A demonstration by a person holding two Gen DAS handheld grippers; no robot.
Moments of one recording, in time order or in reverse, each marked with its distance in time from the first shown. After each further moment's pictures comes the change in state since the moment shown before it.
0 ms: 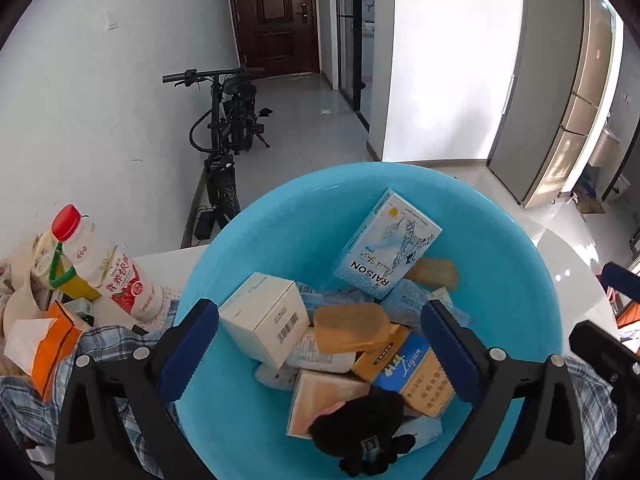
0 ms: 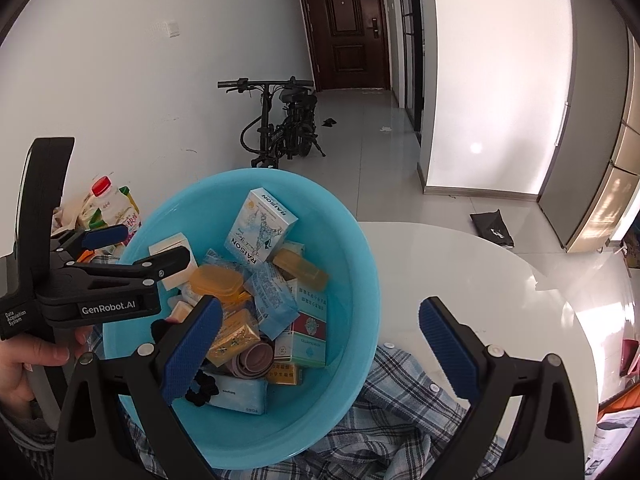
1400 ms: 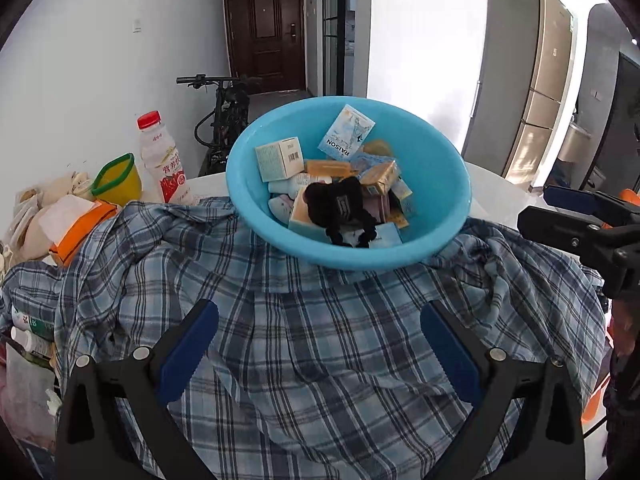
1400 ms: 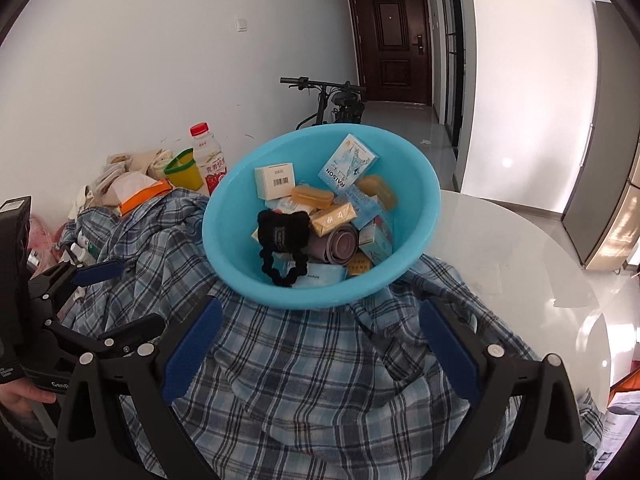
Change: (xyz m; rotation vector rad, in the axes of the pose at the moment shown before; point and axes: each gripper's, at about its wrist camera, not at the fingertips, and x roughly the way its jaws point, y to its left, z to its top) left arm -0.153 0.007 -0.209 0.009 -0.097 -0.080; right arm -0.100 0.055 -0.128 -0.124 -0.045 0.115
